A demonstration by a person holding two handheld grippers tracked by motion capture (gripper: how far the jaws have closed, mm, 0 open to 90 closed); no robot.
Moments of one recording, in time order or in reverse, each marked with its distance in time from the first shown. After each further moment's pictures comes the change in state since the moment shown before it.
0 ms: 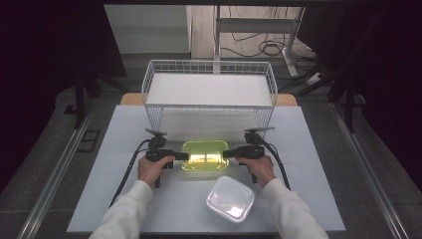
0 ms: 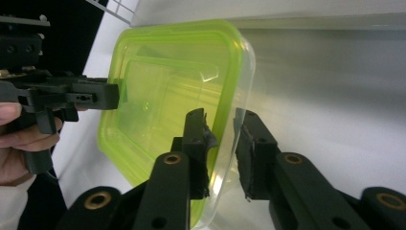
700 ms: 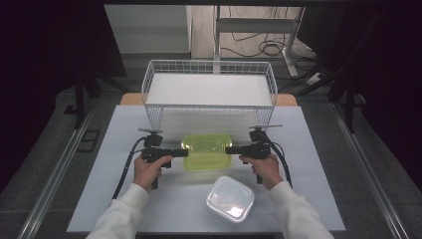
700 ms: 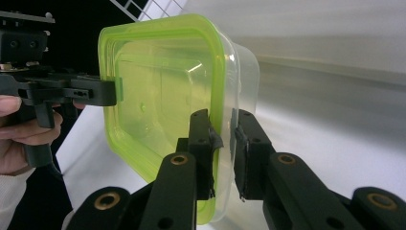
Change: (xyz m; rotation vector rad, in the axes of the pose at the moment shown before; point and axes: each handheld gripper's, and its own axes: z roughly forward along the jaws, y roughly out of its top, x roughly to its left) left arm -0.028 -0.006 -0.028 -0.099 -0.051 0.117; right arm 0.027 -0.004 -0.031 -0.103 0.011 -0.152
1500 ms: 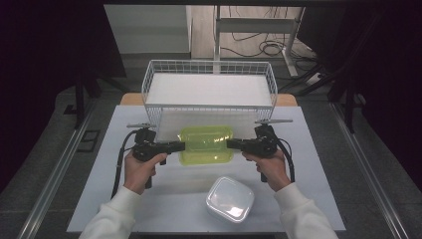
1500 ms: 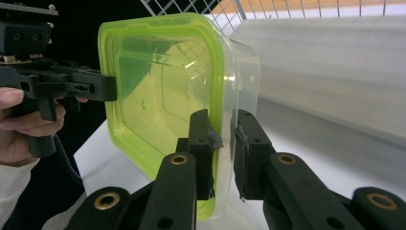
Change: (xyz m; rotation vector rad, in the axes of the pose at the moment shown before) left arm -0.052 0.008 -0.043 -0.104 0.022 0.172; right arm 0.045 0.009 -0.040 -0.119 0.028 -0.160
